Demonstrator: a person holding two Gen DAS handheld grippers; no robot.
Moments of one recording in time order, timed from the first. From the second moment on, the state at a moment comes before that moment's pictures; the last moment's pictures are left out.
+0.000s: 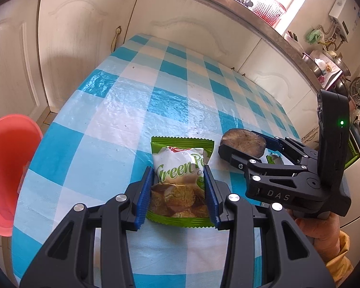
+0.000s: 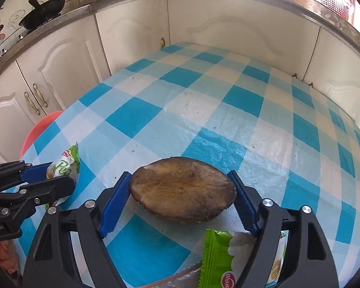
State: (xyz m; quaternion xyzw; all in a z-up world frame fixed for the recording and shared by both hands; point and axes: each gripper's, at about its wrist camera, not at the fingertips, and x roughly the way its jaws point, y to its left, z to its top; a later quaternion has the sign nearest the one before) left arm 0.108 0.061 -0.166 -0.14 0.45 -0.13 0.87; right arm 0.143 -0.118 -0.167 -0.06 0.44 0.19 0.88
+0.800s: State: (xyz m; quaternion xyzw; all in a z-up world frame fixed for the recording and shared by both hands) left arm 0.090 0.146 -0.150 -0.18 0.41 -0.07 0.89; right arm 0.127 -0.073 -0.125 -0.05 0.39 0.20 0.90
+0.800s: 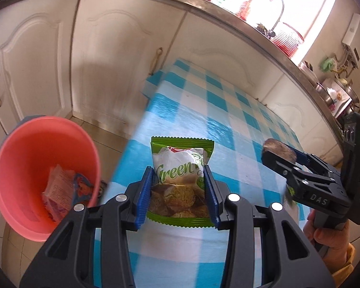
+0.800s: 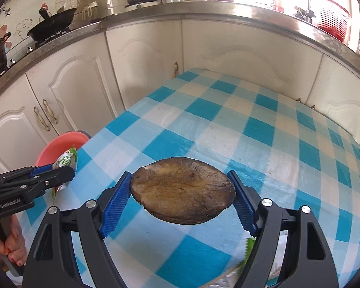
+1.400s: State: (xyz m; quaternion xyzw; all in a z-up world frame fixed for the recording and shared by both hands) left arm 0.068 0.248 -0.168 -0.18 0.41 0.07 0.89; right arm 0.103 0.083 -0.109 -0.13 0.38 0.33 0.85
